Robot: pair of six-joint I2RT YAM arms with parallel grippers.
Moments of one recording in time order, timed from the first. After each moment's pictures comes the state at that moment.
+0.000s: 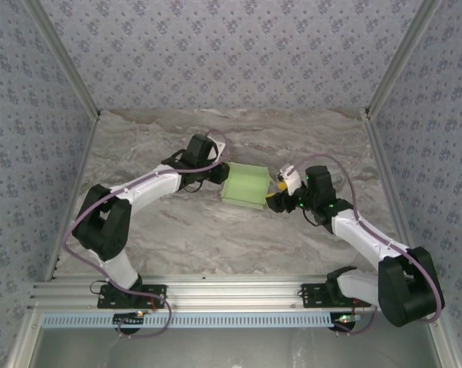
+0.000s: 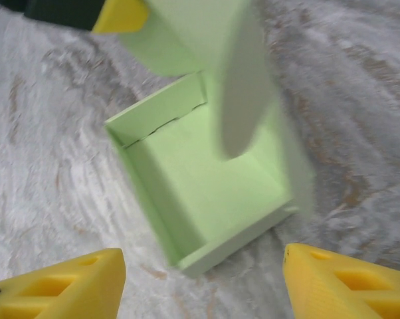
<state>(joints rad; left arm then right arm) -0.60 1.71 1.19 -0.28 0.15 -0.23 0.35 1.18 0.58 -0.05 -0.44 -0.20</state>
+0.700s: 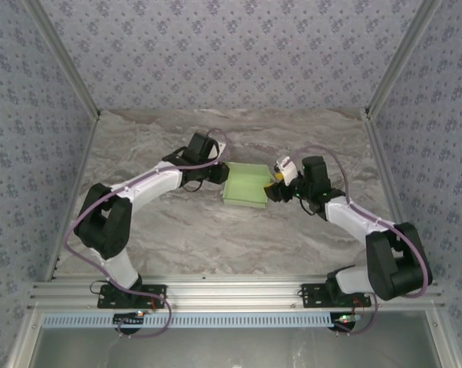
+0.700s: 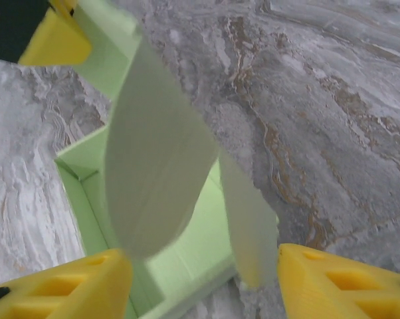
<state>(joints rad) -0.60 1.73 1.25 -0.38 0.16 -0.24 0.31 1.36 0.67 0.08 -0.44 -0.25</state>
